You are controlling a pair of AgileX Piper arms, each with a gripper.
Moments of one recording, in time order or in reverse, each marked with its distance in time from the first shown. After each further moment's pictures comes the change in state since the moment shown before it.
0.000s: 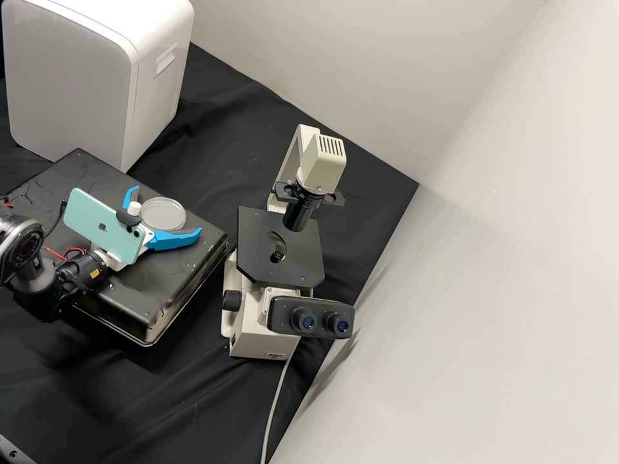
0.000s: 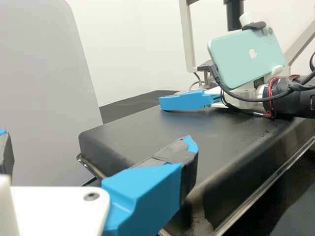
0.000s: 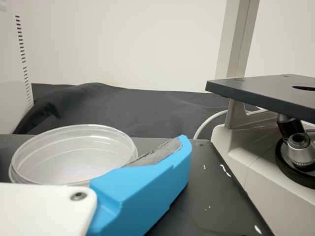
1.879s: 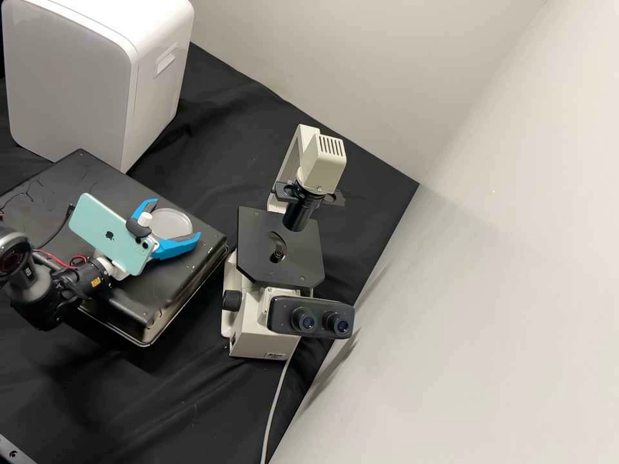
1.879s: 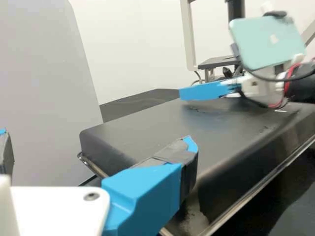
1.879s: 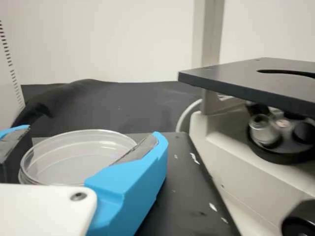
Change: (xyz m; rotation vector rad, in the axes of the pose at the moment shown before) left arm 0.000 -0.001 -0.001 -0.005 0.006 -0.004; right arm -0.020 0.026 0.006 0.060 -0.056 0.040
